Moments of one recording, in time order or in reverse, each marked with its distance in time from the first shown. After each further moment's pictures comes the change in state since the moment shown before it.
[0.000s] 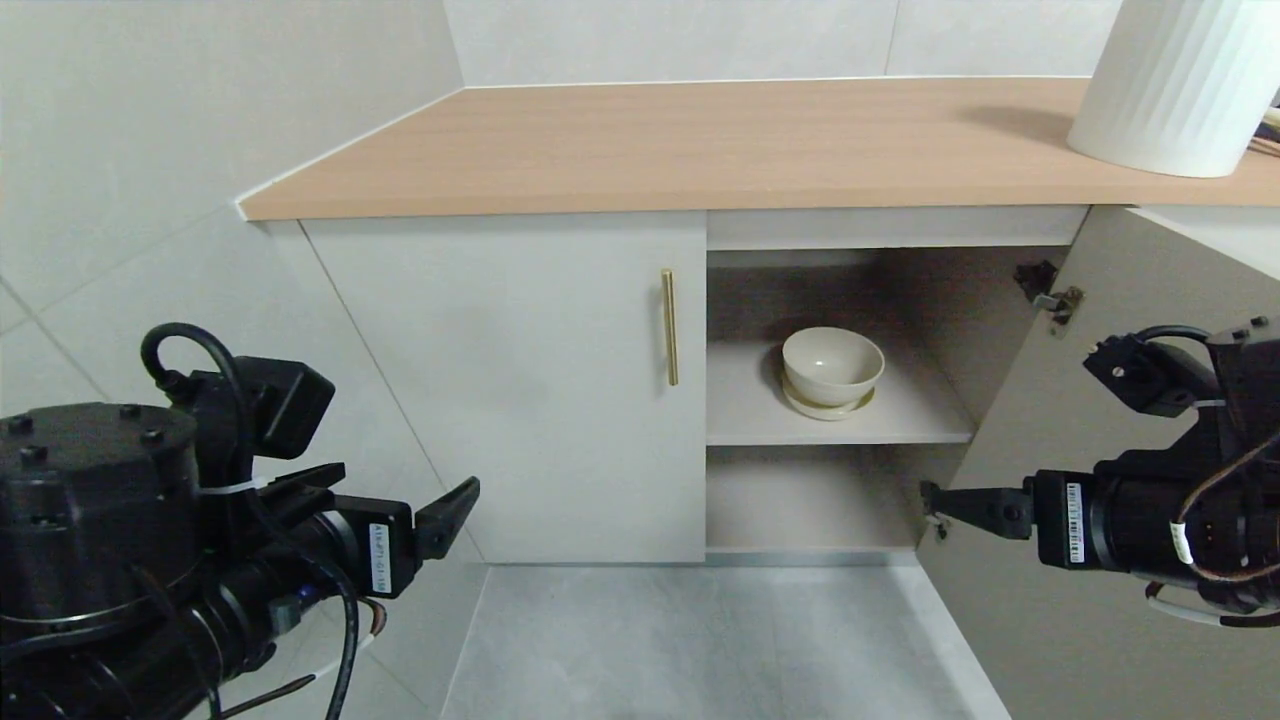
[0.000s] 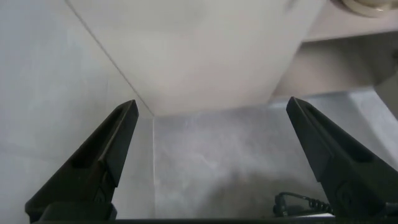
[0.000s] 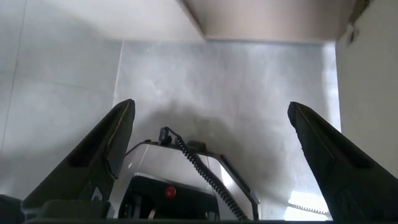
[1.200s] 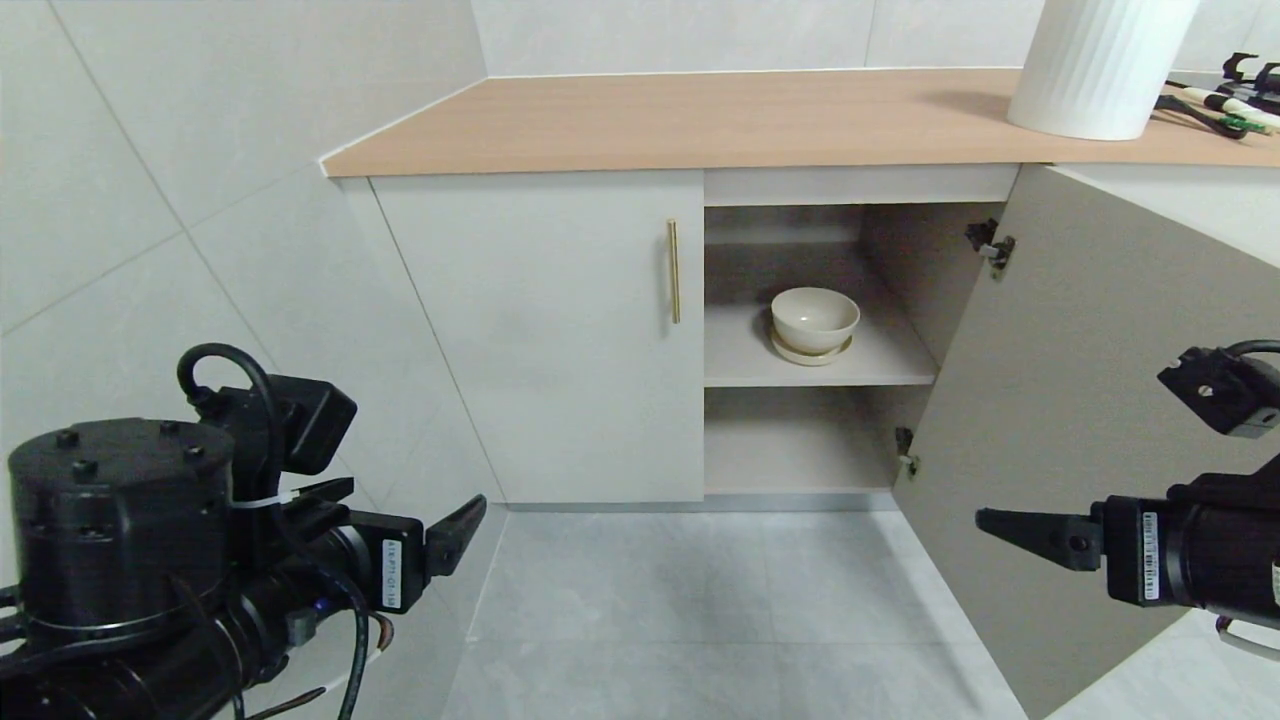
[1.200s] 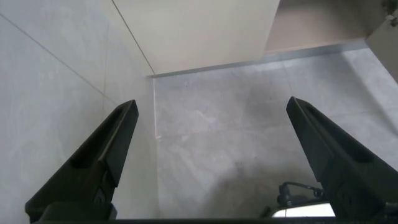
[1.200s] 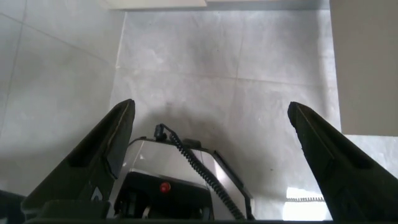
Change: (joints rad) left arm -0.005 0.026 0.016 0.005 0.000 0.003; right arm -0.001 -0.123 0.063 0.034 -0.021 -0.011
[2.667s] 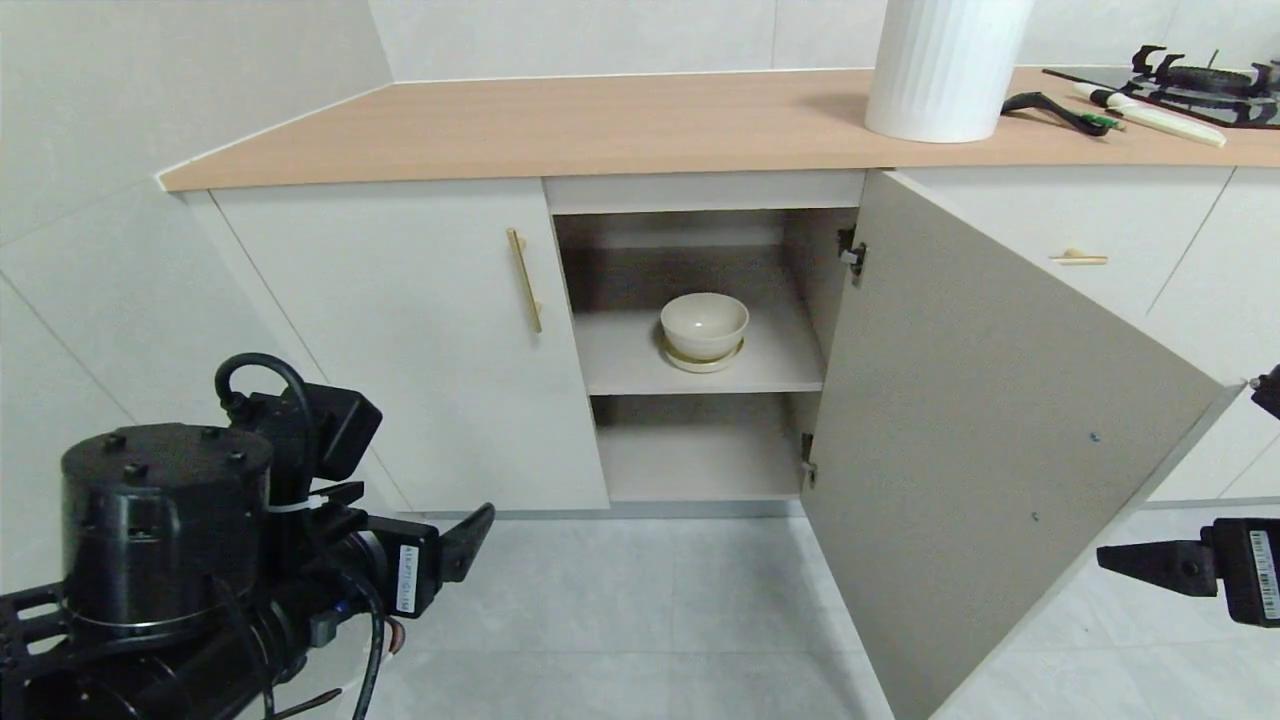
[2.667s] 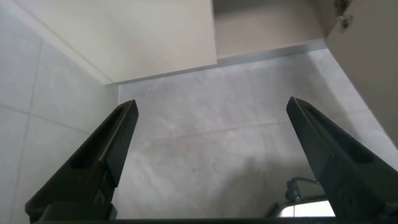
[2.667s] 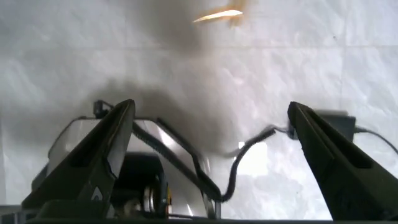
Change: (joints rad) left arm -0.001 0.034 0.001 -0.004 0.017 0.020; right arm -0.191 -0.054 -0.126 0.397 -0.054 -0.107
